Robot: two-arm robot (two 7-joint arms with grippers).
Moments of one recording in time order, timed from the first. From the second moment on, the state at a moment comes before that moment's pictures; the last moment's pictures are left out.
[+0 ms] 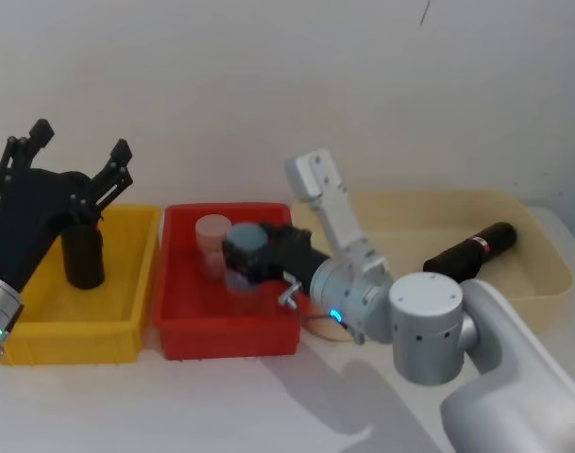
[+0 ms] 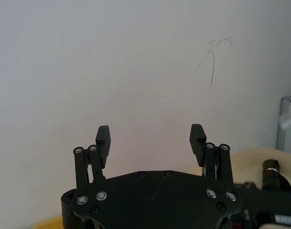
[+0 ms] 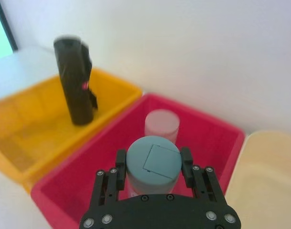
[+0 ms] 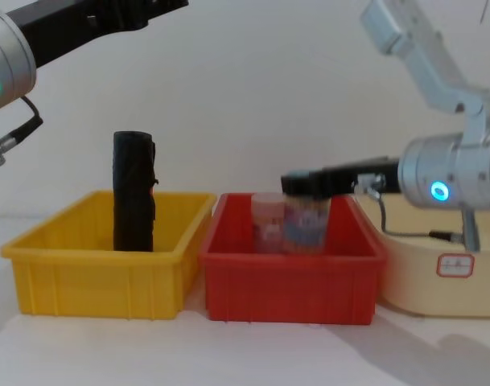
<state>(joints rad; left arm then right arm) -0.25 0.30 0.27 -1.76 -0.38 -0.08 -0.20 0.46 0.11 -0.35 -1.41 0.11 0.40 0.28</state>
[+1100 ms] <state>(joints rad) -0.25 0.30 0.27 -1.76 -0.38 -0.08 -0.20 0.51 0.18 -0.21 -1.44 0.09 0.38 0.17</state>
